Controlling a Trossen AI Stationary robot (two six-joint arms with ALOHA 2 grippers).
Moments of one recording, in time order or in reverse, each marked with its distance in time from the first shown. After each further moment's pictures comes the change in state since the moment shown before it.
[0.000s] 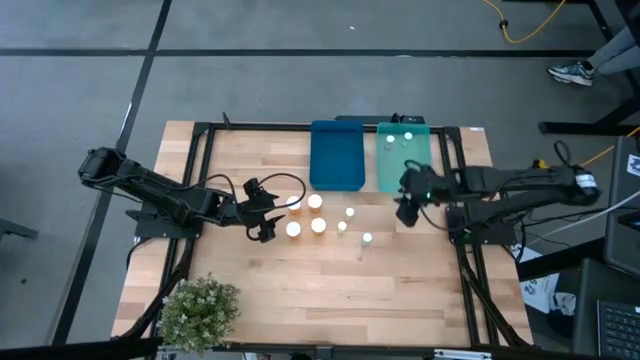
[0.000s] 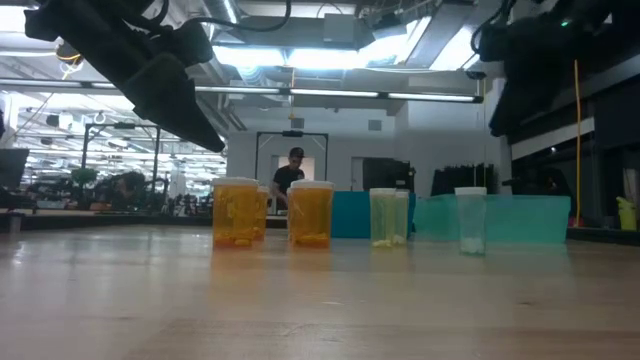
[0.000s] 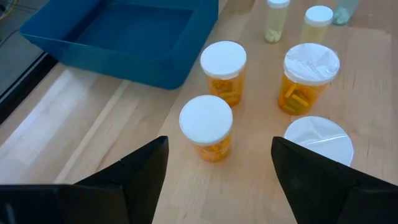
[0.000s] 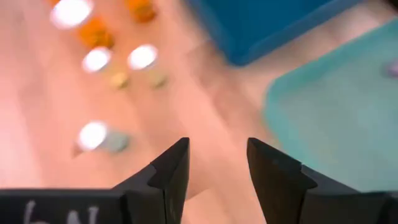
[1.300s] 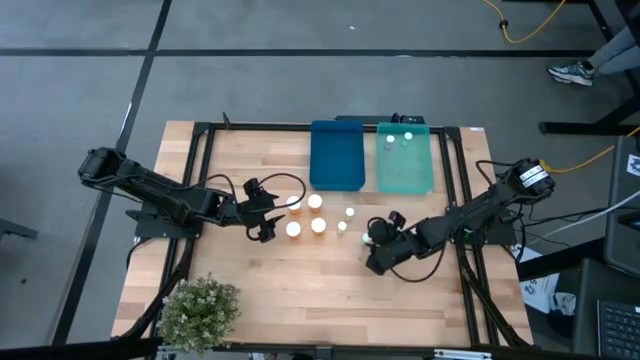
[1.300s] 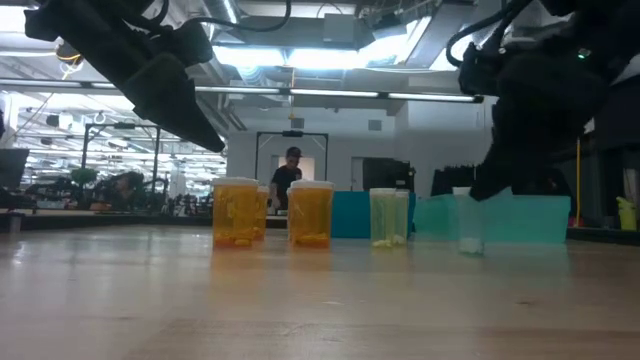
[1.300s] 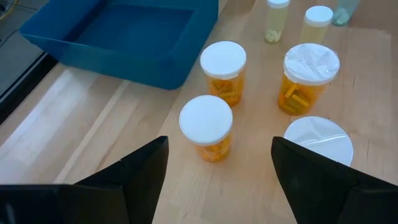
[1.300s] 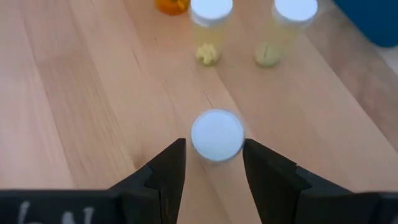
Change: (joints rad) left arm 0.000 0.000 0.000 0.000 0.000 0.000; right arm 0.426 0.562 -0.002 0.435 0.227 0.331
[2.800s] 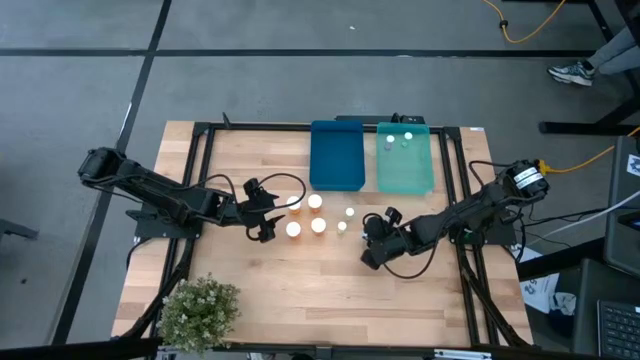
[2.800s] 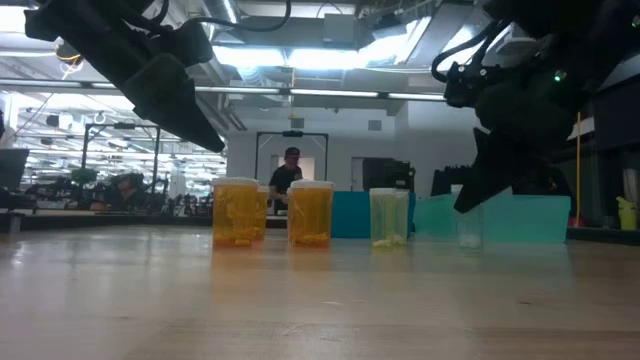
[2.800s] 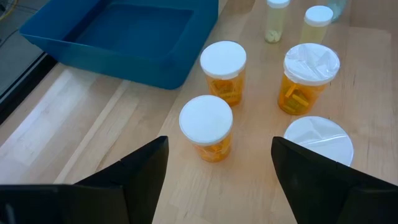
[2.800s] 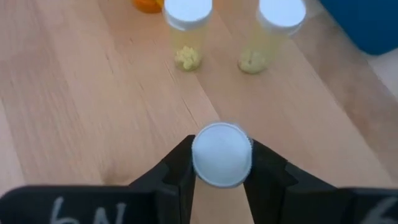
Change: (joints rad) left arm 0.000 0.000 0.000 0.000 0.000 0.000; right arm -0.056 0.047 0.000 0.030 0.019 -0.060
